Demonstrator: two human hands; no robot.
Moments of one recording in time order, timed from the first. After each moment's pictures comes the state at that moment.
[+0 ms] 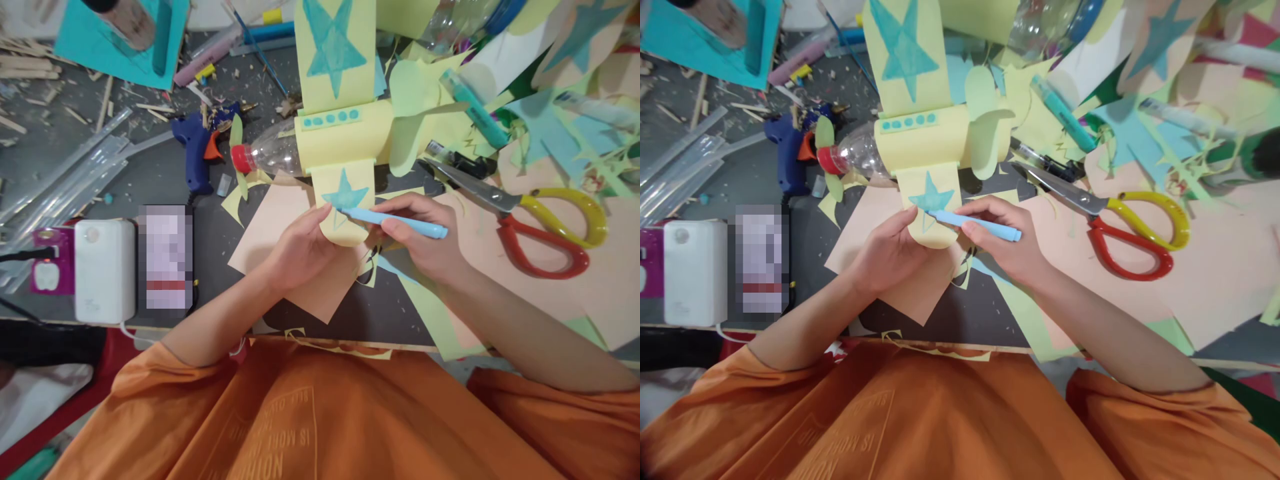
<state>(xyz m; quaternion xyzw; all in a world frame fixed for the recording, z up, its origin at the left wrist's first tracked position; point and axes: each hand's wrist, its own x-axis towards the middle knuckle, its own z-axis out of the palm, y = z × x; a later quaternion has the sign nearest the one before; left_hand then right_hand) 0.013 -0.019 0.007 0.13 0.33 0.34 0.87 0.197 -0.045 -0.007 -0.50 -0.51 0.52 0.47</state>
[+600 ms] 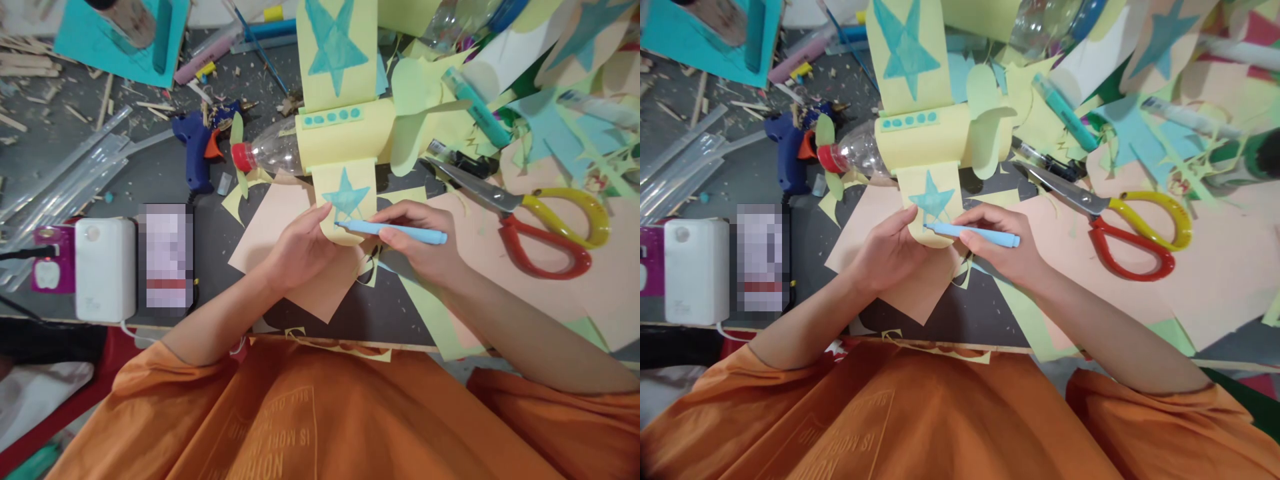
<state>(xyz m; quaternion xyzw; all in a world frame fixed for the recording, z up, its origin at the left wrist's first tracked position) 0.010 -0.020 0.004 0.16 0.34 0.34 0.86 0.197 -0.048 -0.002 -0.51 -0.54 0.51 0.44</state>
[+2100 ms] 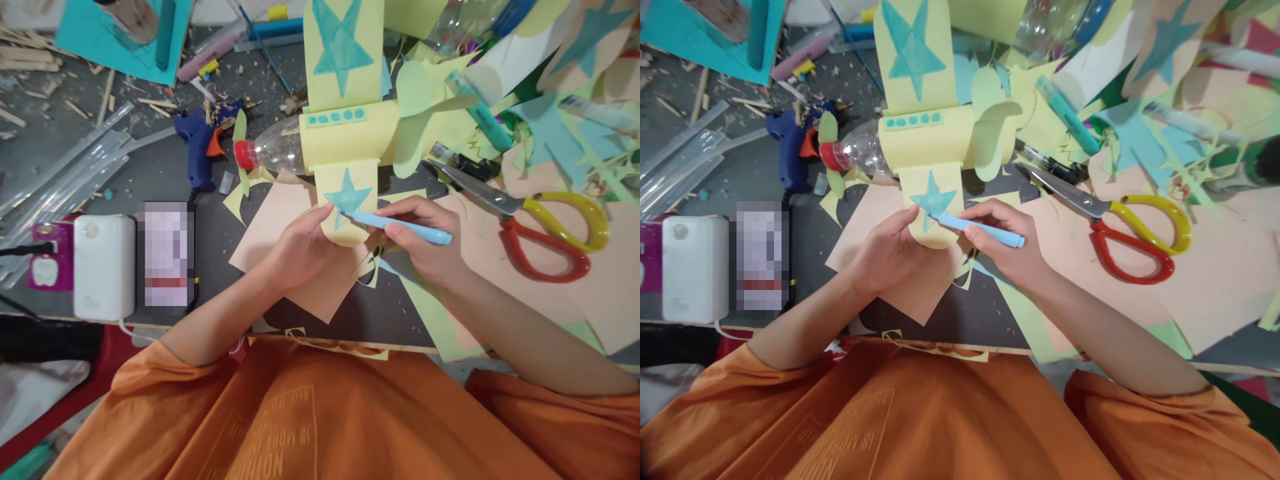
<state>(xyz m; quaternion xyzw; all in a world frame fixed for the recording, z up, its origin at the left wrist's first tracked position) 0.008 -0.021 0.007 0.13 0.35 0.33 0.86 0.196 -0.048 -0.005 -0.52 -0.53 0.49 0.46</state>
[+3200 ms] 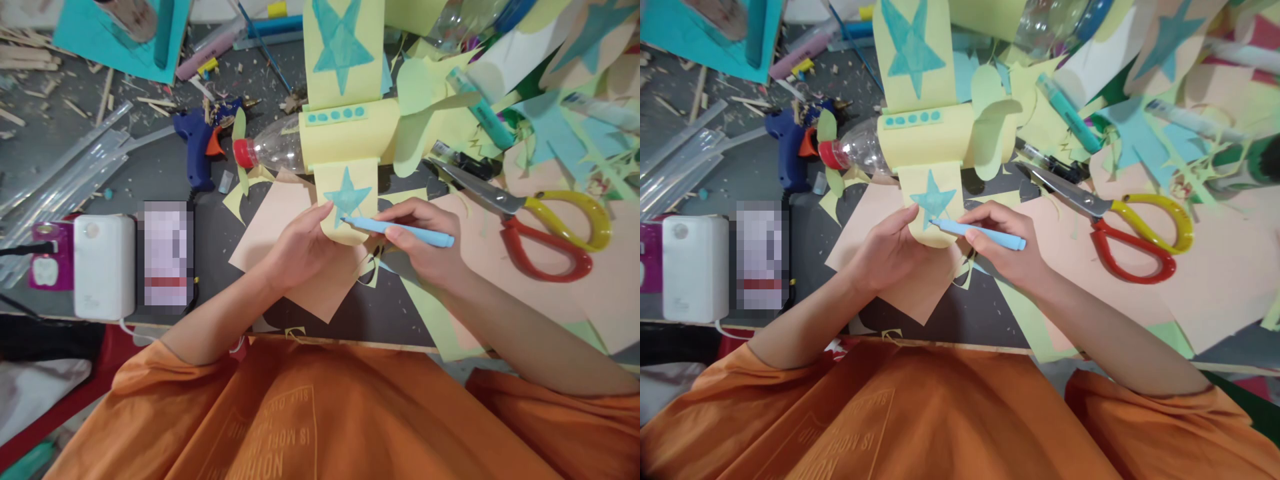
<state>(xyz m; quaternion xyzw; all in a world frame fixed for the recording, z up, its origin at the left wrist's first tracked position) 0.008 -0.019 0.005 0.16 0.33 0.34 0.86 0.198 -0.048 -0.008 -0.50 -0.54 0.49 0.46</state>
